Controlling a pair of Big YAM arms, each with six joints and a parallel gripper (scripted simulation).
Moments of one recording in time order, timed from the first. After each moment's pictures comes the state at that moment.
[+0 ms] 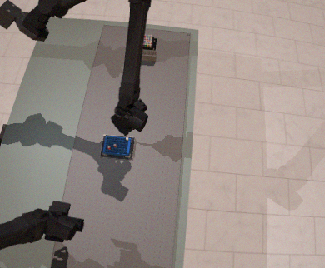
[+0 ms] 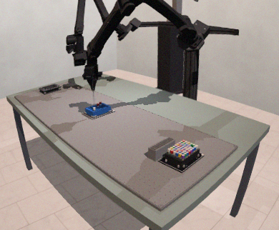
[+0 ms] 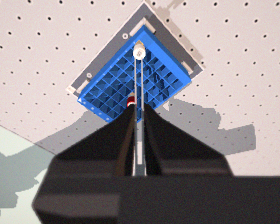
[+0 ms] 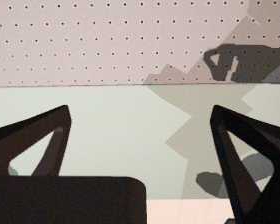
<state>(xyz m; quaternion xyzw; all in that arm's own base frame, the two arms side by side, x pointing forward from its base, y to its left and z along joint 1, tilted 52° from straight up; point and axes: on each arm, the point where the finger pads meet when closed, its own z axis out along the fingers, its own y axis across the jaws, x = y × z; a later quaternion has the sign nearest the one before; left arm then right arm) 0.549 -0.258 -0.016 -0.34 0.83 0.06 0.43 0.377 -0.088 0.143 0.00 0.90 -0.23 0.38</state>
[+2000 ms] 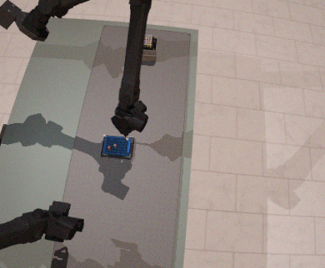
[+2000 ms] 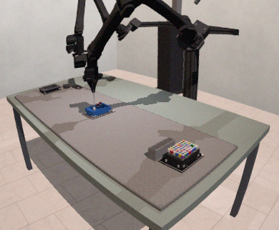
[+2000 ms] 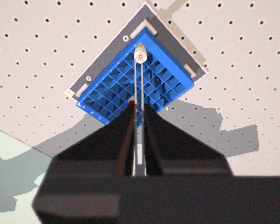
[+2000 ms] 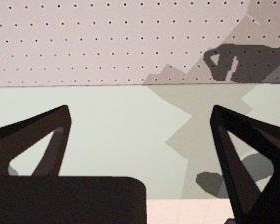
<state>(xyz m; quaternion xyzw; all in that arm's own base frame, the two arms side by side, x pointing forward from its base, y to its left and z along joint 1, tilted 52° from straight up) 0.555 -0.254 -0.023 -0.34 0.83 0.06 0.43 0.377 -0.088 0.143 0.00 0.90 -0.23 0.38</state>
